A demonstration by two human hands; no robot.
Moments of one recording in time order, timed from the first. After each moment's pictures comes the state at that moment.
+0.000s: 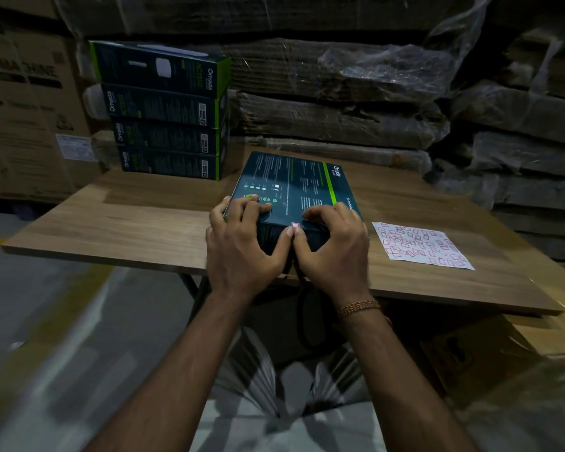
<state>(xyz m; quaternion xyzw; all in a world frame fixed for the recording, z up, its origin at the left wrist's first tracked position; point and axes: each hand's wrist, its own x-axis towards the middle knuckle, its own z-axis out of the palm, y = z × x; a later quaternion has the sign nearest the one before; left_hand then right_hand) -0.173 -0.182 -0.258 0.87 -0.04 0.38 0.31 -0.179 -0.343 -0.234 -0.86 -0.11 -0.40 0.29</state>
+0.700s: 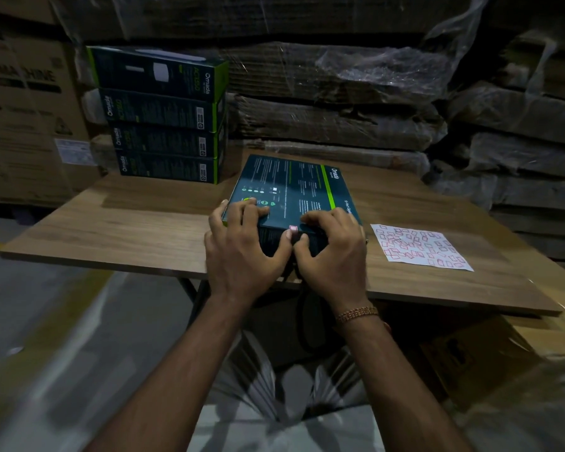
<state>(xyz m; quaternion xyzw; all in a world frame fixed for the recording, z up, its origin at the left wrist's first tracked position) -0.173 -0.185 -0.258 0.89 -0.04 0.37 0.28 -0.182 -0.344 -0.237 -0.86 -0.11 -0.40 0.29</state>
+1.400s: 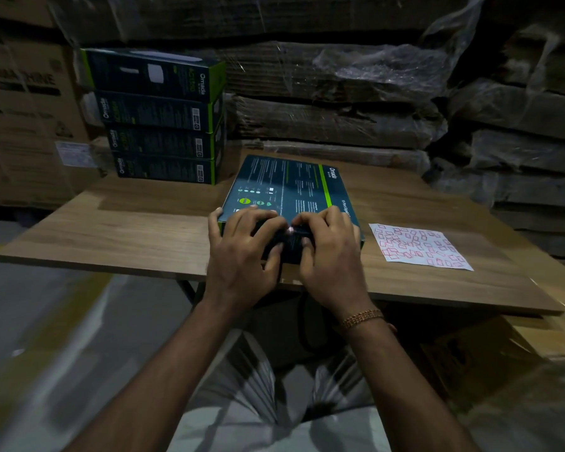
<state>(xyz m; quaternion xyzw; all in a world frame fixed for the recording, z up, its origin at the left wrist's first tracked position) -0.172 -0.177 -0.265 0.86 -0.19 0.42 0.22 -0.189 -0.349 -0.233 -0.90 -0.13 -0.34 0.22</state>
